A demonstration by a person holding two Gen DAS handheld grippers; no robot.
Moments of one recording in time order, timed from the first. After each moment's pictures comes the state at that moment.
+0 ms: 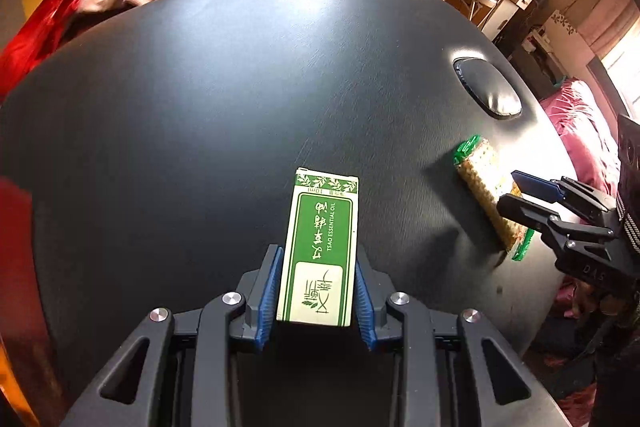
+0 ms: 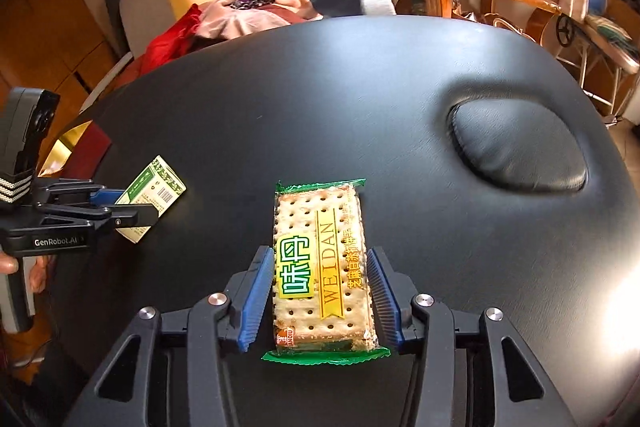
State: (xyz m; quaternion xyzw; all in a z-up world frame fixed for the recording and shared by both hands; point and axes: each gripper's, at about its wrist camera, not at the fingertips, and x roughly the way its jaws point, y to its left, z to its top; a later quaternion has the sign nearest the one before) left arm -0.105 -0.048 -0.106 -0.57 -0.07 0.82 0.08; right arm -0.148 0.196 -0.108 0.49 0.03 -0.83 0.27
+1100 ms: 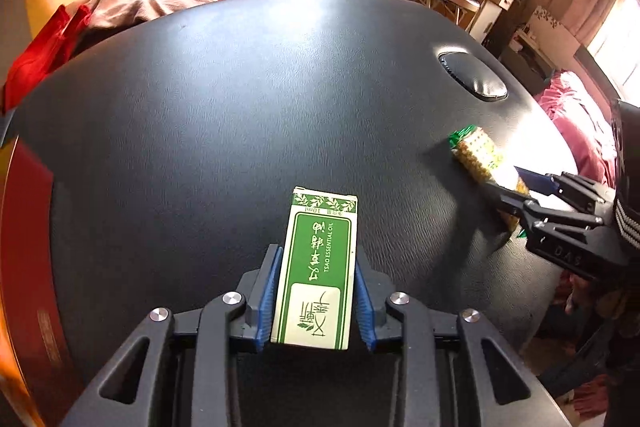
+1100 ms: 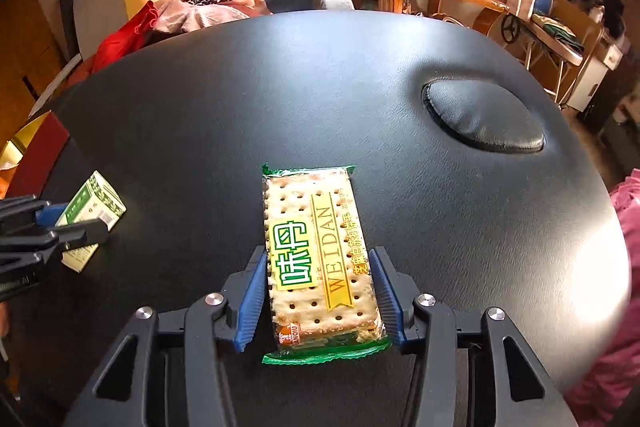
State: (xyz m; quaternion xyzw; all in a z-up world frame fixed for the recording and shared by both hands) left arm -0.050 -0.055 -0.104 -0.52 -0.05 0.85 0.09; right arm -0.106 0.161 -0.116 0.48 0.07 -0.86 0.15
